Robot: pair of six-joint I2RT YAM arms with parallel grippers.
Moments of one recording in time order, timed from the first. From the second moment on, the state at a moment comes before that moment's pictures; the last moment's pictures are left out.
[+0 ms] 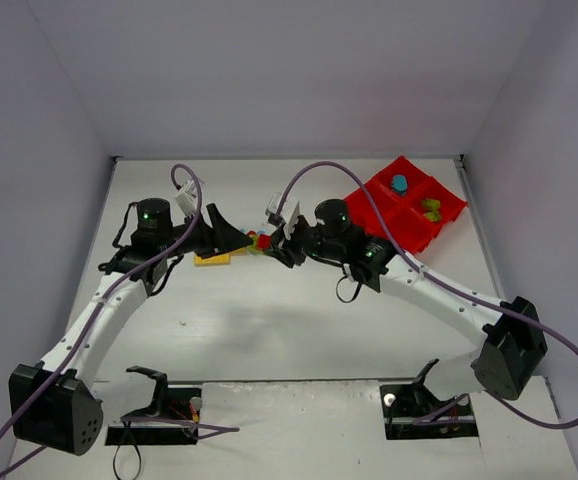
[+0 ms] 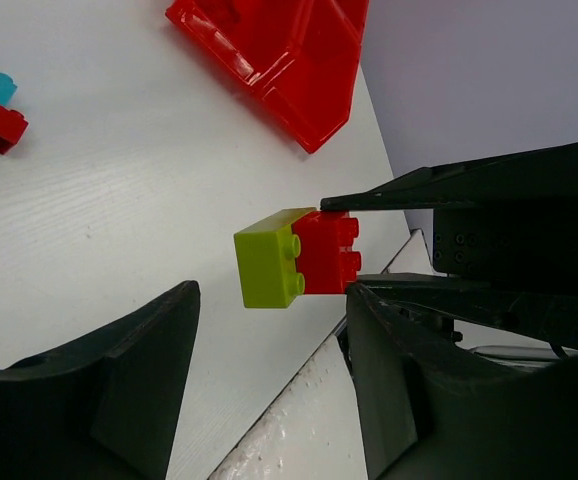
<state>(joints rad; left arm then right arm) -0.23 1.11 0.90 -0.21 0.70 -0.66 0.79 1.40 1.09 -0.05 -0.33 -0.25</state>
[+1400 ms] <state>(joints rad) -0.25 1.20 0.90 -0.07 0.77 -0.75 0.79 1.37 1.09 -0.05 -0.34 -0.25</state>
